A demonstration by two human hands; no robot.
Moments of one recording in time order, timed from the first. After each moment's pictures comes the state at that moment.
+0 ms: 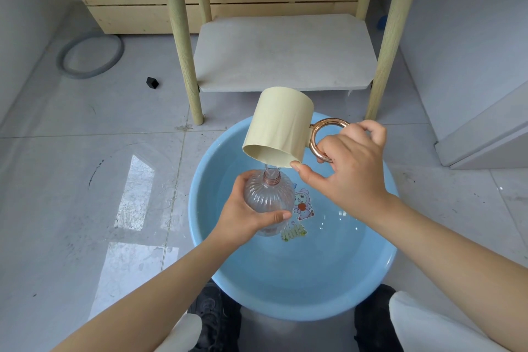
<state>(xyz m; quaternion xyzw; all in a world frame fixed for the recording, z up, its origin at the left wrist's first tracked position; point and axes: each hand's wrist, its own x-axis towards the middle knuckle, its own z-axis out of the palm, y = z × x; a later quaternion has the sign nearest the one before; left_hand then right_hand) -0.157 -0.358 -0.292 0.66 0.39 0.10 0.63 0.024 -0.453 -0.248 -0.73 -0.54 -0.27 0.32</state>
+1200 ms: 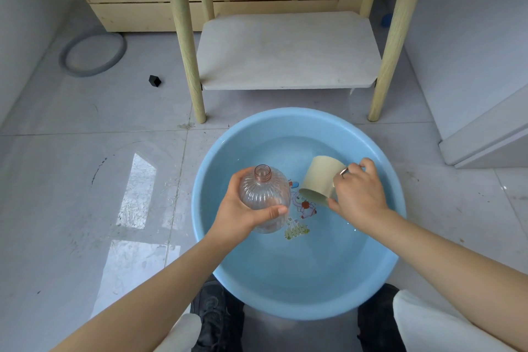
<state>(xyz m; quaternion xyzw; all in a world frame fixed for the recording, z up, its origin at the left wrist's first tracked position) -0.165 -0.352 -0.295 0.65 0.41 0.12 0.63 0.033 -0.478 -0.308 -0.84 -0.53 0.01 -0.13</state>
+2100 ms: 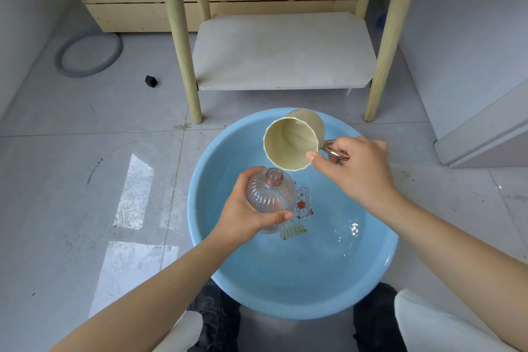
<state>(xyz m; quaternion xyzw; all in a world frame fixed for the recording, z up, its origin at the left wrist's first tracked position) -0.156 -0.360 -0.290 0.69 0.37 0.11 0.61 0.025 -0.463 -0.238 -0.85 -0.38 0.09 0.36</state>
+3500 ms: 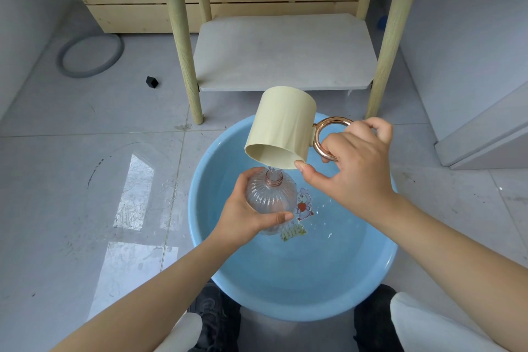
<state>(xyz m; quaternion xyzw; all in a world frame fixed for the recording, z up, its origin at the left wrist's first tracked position) -0.157 -0.360 -0.285 0.69 0.38 0.10 0.61 0.025 -0.455 -0.241 -0.73 -0.54 -0.27 0.32</state>
